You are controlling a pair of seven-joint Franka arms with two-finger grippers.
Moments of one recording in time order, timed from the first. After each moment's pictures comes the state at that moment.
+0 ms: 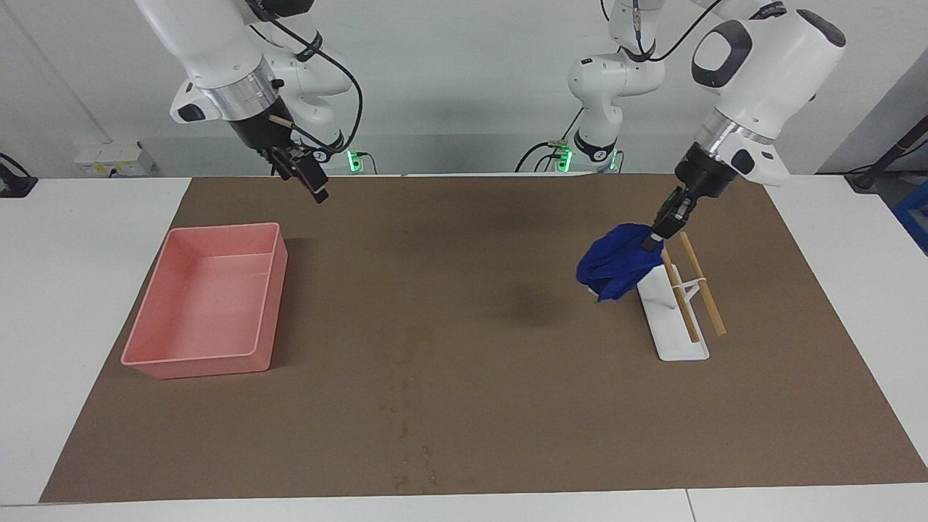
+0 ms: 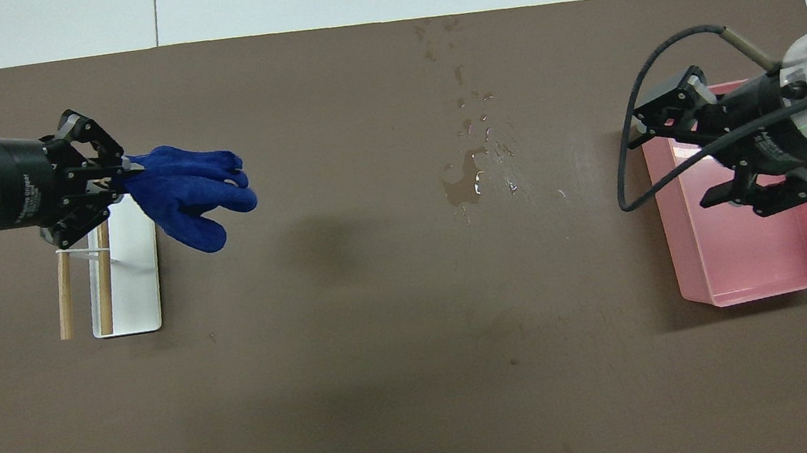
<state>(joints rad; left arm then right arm) 0.07 -0.02 -0.27 -1.75 -0.38 2.00 -1.14 0.09 0.01 0.10 -1.52 0.20 1.58 1.08</state>
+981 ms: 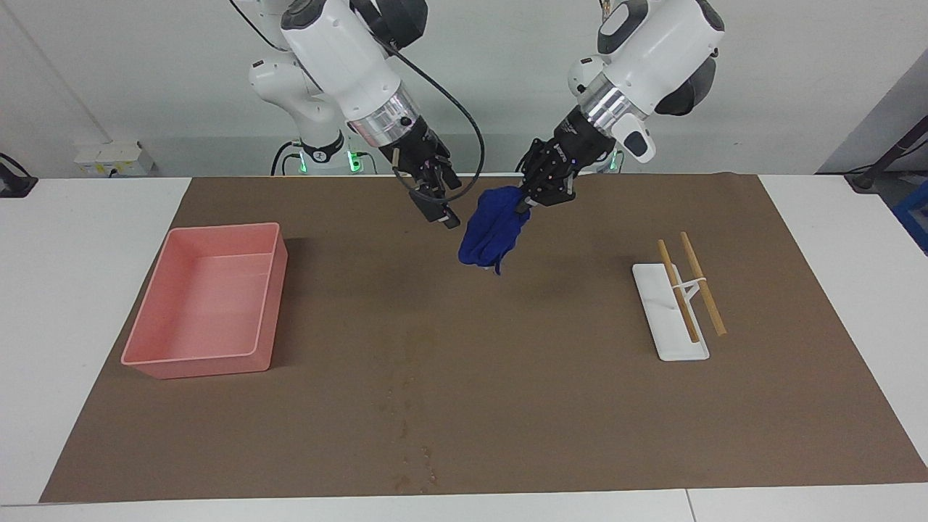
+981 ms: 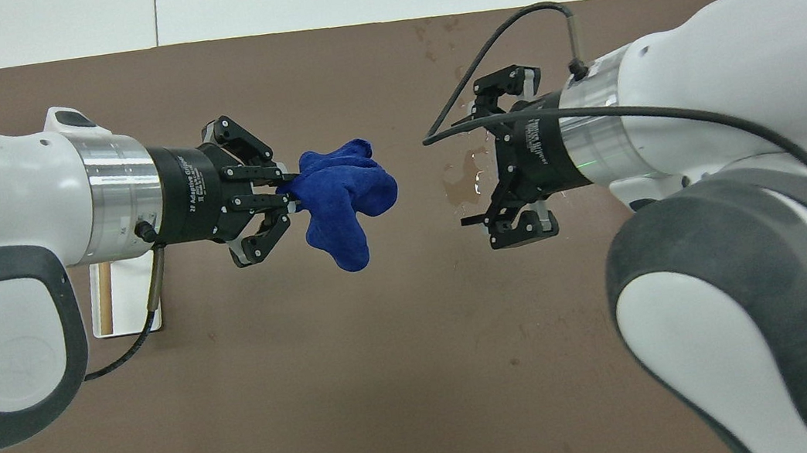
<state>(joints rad) 0.02 -0.02 -0.49 -1.74 -0.60 2.12 -1.89 0.36 0.11 0.10 -1.61 0.45 2.04 1.95</state>
